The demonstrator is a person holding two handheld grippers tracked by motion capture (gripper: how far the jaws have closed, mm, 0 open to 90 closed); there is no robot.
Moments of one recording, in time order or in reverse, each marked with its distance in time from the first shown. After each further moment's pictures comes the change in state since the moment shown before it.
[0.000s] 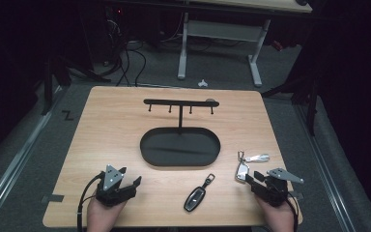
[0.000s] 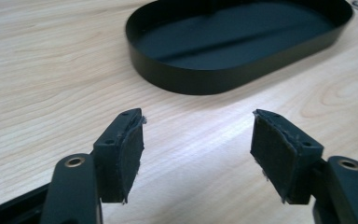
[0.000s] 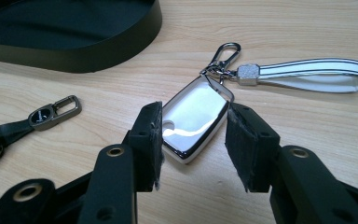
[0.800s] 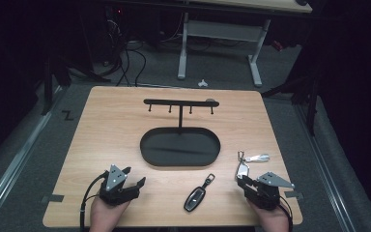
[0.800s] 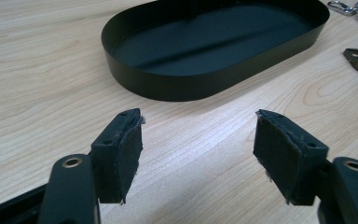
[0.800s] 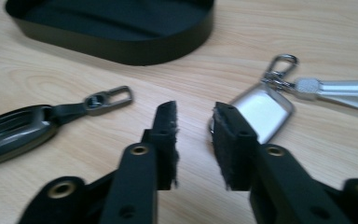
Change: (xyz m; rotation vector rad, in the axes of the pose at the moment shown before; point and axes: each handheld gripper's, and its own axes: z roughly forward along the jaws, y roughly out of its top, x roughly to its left) left arm -0.007 0.000 0.006 -0.013 -0.042 0.041; right arm 0.030 -0.004 -0.002 -0.025 0.097 -0.130
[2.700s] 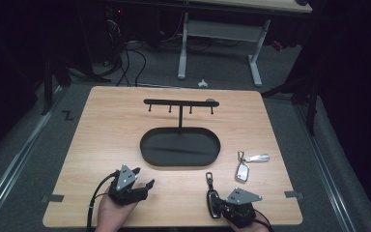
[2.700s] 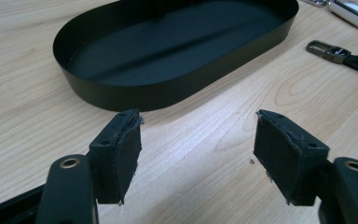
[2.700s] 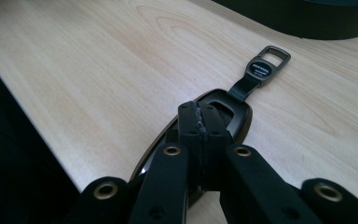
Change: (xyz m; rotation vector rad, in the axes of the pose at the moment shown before) left arm -0.017 0.010 0.015 0.006 -0.077 0.055; right arm 0.076 -0.013 0.007 0.128 0.197 -0.223
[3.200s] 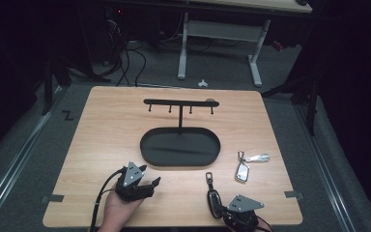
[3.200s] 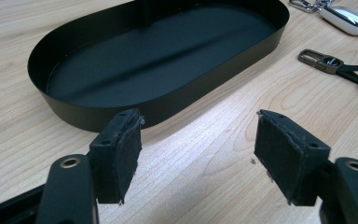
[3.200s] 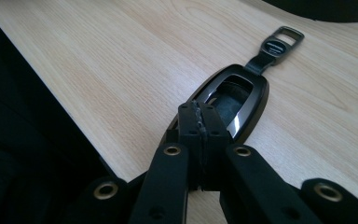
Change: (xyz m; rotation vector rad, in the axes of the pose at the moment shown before) left arm -0.005 0.009 0.013 -0.003 -0.026 0.013; right arm 0.007 -0.011 -0.007 0.028 0.004 -0.019
